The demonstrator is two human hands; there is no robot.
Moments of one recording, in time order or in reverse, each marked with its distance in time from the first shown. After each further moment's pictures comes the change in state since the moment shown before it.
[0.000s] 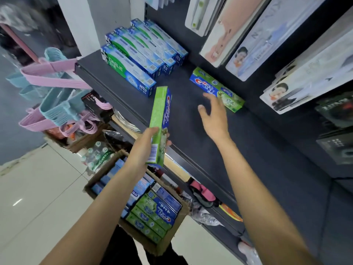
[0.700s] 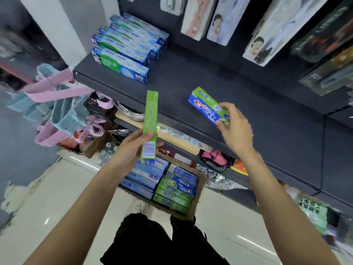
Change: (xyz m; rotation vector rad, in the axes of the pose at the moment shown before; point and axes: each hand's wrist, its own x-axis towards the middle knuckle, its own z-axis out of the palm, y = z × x) left_hand -0.050 0.013 -0.079 0.202 -0.242 -0.074; right_hand -0.150 -0.006 -0.040 -0.215 0.126 0.163
